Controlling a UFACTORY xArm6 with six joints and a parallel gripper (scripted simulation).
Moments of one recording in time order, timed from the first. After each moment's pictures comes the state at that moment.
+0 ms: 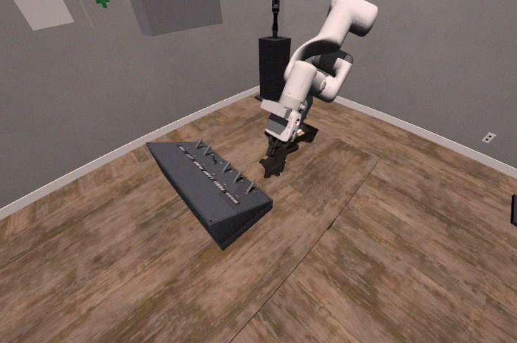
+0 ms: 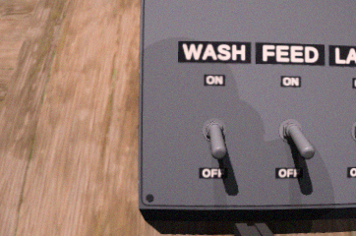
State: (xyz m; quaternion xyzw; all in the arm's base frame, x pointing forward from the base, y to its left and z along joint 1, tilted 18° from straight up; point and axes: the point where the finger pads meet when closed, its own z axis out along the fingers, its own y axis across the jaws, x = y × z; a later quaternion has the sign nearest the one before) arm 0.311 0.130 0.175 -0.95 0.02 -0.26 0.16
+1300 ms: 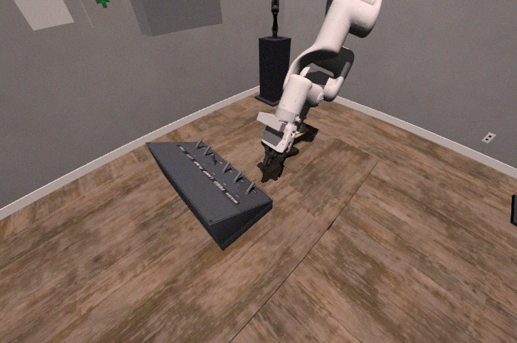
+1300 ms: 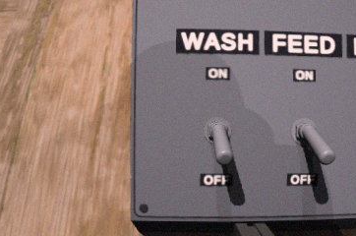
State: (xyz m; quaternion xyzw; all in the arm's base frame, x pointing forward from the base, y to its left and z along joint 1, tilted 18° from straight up) arm 0.330 0.142 0.144 -0.95 0.02 -0.26 0.15
